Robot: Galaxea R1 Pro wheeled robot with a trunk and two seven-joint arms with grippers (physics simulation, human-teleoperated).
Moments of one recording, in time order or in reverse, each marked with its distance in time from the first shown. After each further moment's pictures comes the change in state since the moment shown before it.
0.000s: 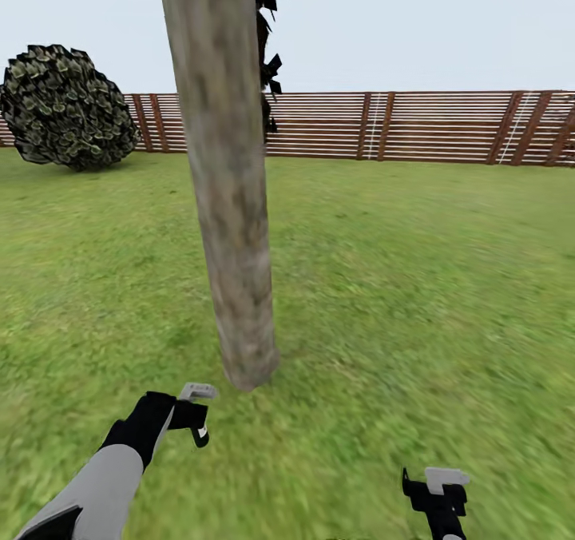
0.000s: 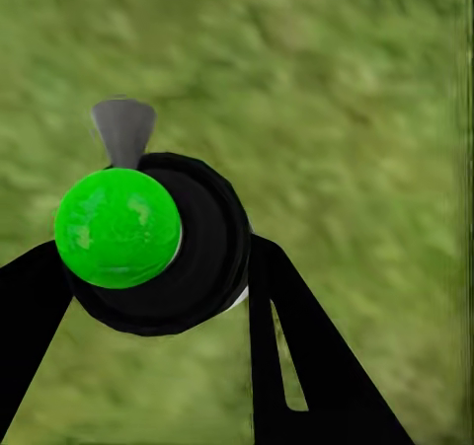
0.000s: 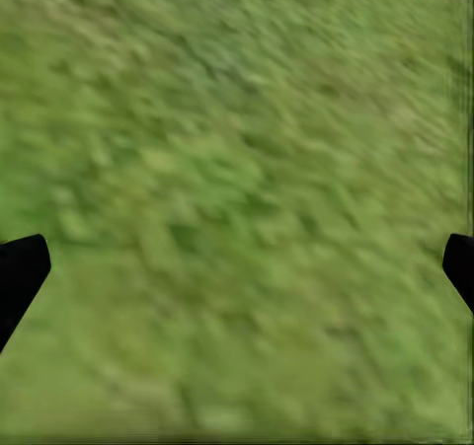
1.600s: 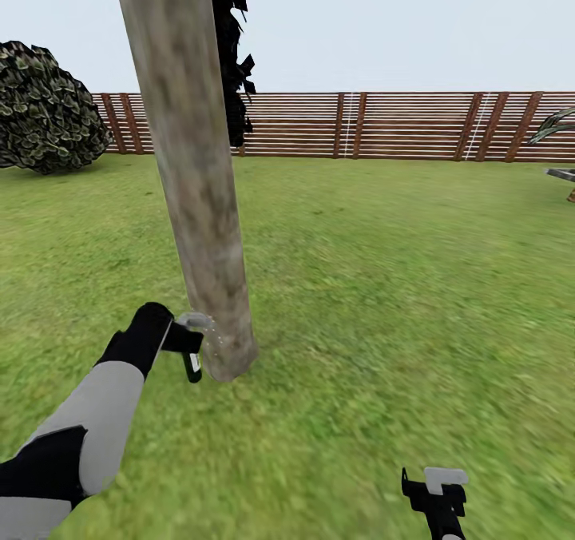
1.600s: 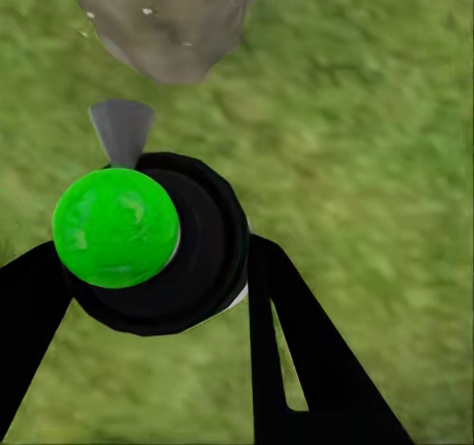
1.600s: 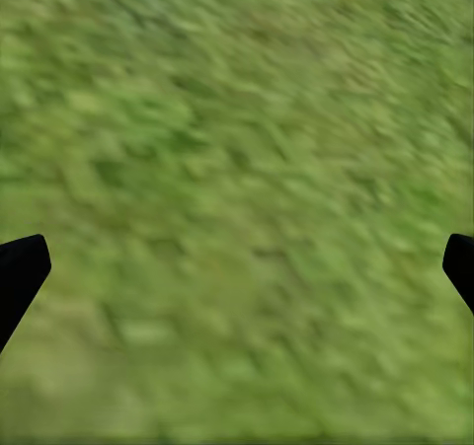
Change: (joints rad) left arm -0.281 0.043 -0.172 -0.124 0.002 0.412 -0.120; right arm 0.000 0.002 0.000 0.000 0.001 0.003 0.002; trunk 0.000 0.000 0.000
